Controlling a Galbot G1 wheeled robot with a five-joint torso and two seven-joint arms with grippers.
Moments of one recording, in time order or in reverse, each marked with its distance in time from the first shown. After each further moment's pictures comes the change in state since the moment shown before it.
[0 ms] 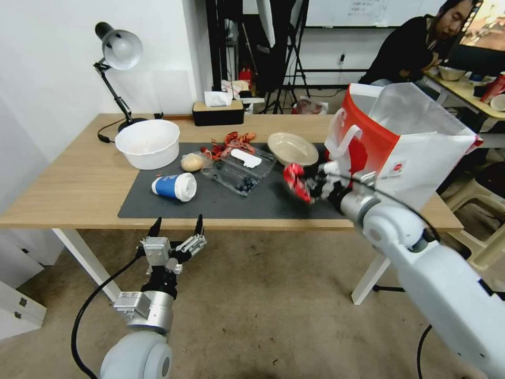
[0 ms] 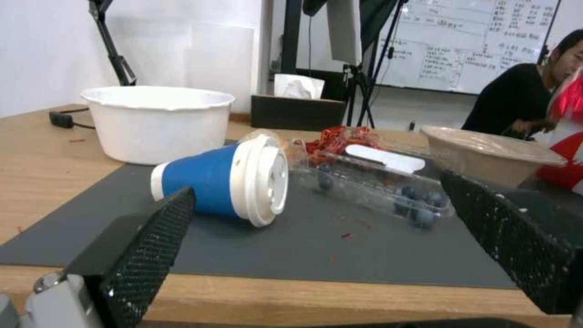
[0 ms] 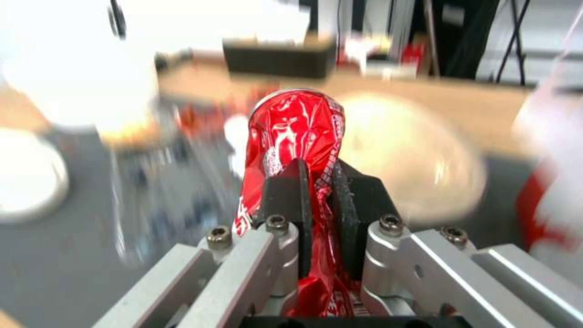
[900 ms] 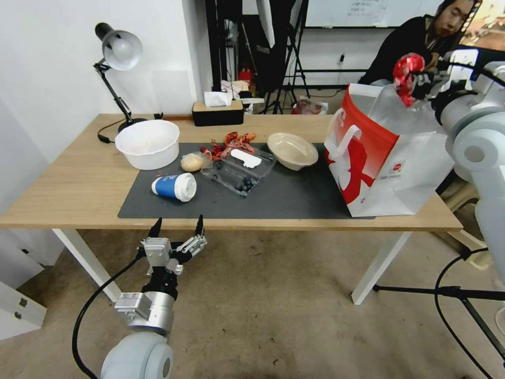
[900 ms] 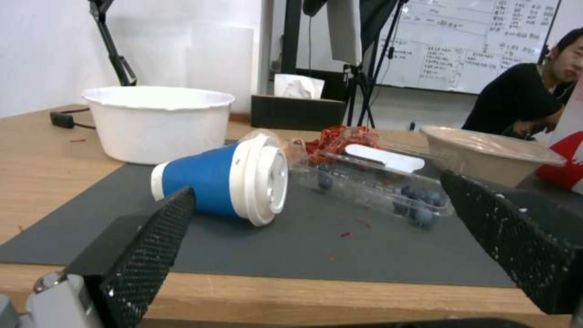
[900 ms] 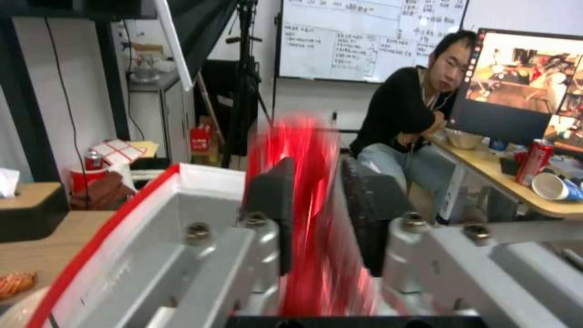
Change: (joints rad) left arm 0.006 -0.006 0.001 -0.001 0.007 -0.004 0.002; right arm 0.249 -0.088 0.218 -0.026 0.047 -0.213 0.407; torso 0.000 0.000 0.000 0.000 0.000
